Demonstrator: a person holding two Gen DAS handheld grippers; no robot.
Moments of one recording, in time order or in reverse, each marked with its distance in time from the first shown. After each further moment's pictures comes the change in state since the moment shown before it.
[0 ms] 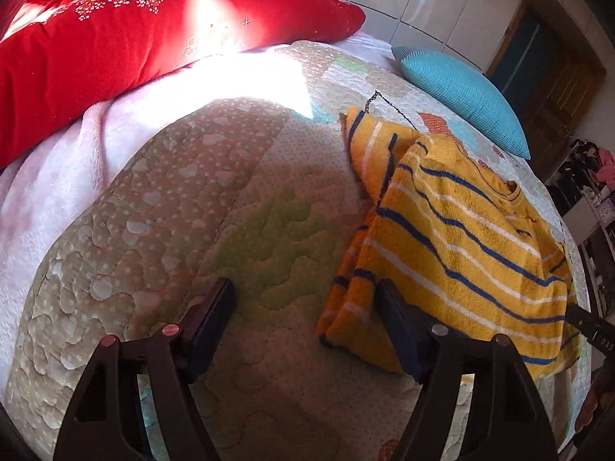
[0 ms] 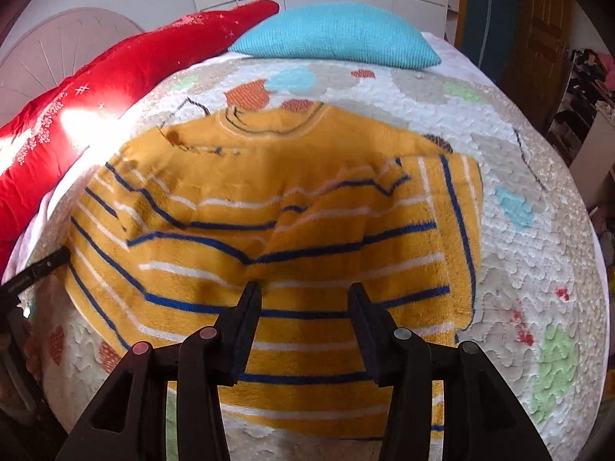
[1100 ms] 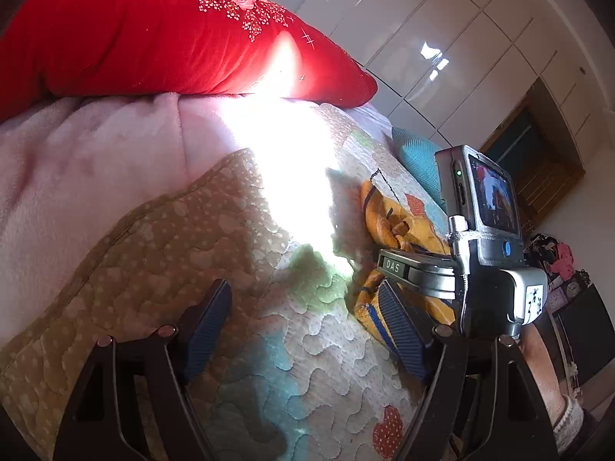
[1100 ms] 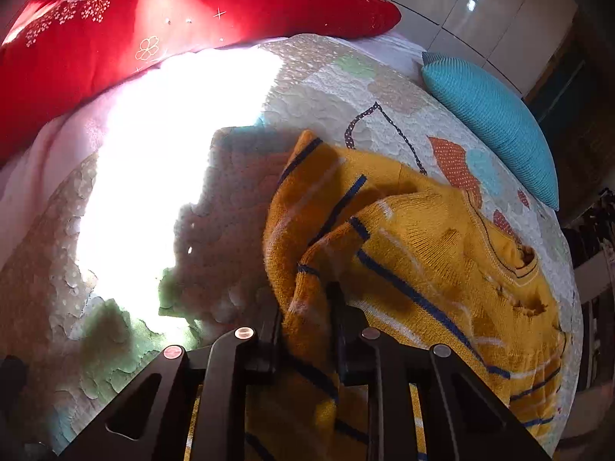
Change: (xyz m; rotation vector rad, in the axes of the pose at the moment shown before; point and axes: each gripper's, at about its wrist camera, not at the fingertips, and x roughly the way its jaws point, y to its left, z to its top) left arm -0.064 0.072 -0.028 -0.256 -0.202 -0.192; right arm 0.114 0.285 0.066 -0.361 0.065 -0.137
